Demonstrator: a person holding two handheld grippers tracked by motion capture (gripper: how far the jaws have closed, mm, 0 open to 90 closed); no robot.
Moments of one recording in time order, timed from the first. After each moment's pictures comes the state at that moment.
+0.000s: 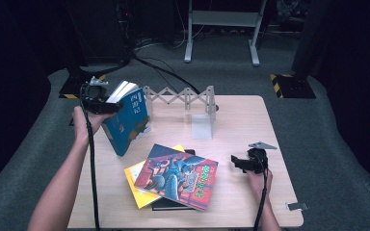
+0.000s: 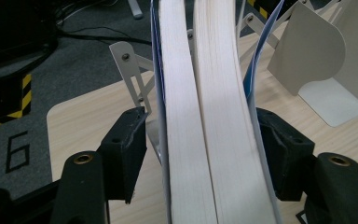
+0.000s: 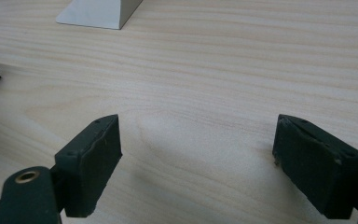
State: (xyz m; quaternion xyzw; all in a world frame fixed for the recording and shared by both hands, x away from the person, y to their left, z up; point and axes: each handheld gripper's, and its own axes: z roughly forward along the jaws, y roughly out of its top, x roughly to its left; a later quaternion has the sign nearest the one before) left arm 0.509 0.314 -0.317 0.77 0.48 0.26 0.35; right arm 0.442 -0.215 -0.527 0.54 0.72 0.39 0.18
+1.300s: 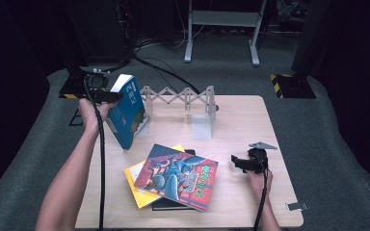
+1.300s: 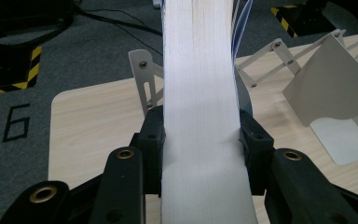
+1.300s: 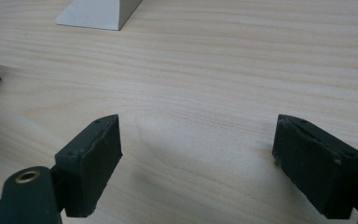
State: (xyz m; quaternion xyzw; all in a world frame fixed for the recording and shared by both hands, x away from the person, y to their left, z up) left arm 0.536 0.304 -0.309 0.72 0.56 0.25 0.34; right arm 0.442 -0.216 -0.527 0.55 0.72 0.39 0.19
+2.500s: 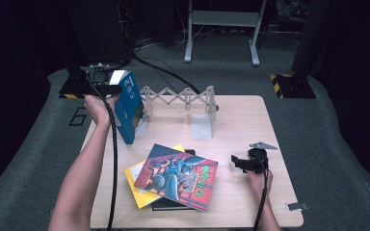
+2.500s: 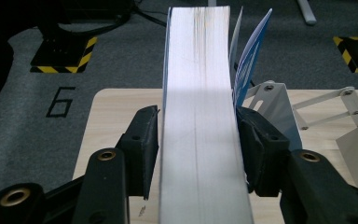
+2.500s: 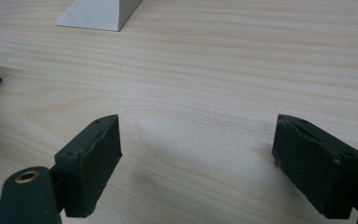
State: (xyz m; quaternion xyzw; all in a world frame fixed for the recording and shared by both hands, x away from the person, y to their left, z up) left arm 0.558 0.299 -0.310 0.64 0.64 0.30 0.32; right arm 0.442 -0.216 -0.527 0.55 0.72 0.39 0.18
